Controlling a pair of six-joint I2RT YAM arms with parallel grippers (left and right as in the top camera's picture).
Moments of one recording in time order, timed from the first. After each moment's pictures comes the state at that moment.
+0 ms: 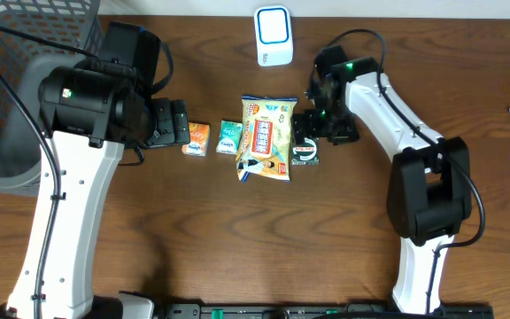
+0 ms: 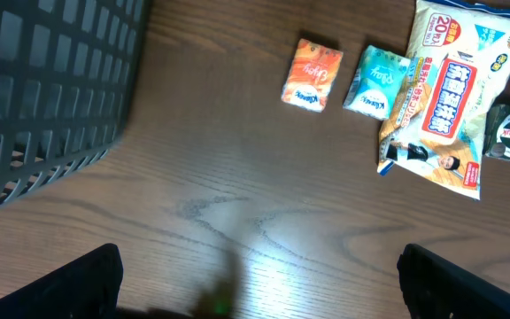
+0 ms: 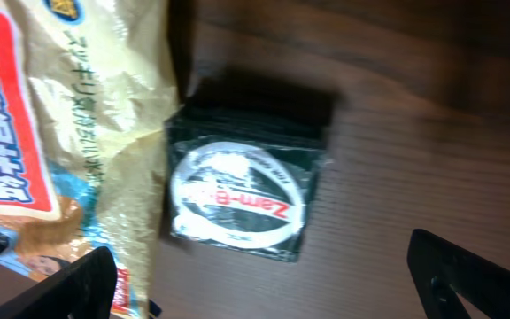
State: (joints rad) left arm -0.23 1.54 1.88 -1.61 -0.14 -0.36; right arm 0.32 2.14 1.71 -1.14 -0.22 0.20
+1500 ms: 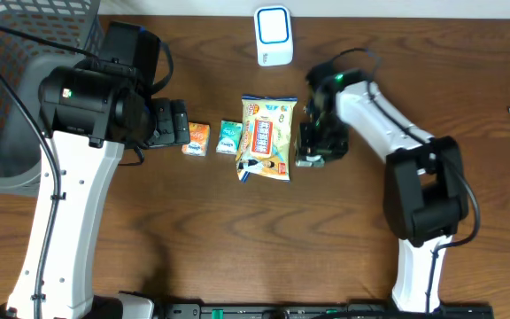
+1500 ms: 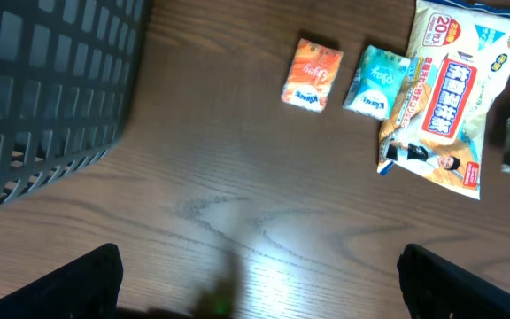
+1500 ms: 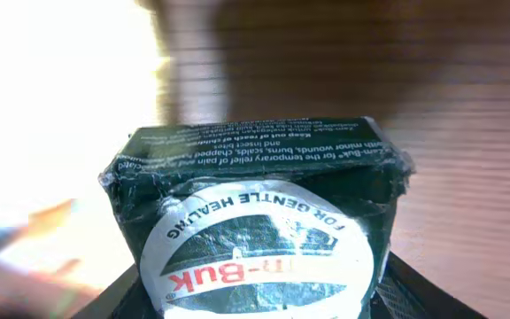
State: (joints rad) left arm -0.23 1.54 1.88 -1.61 -0.14 -0.36; right arm 0.32 2.14 1.66 -1.17 -0.34 0.33
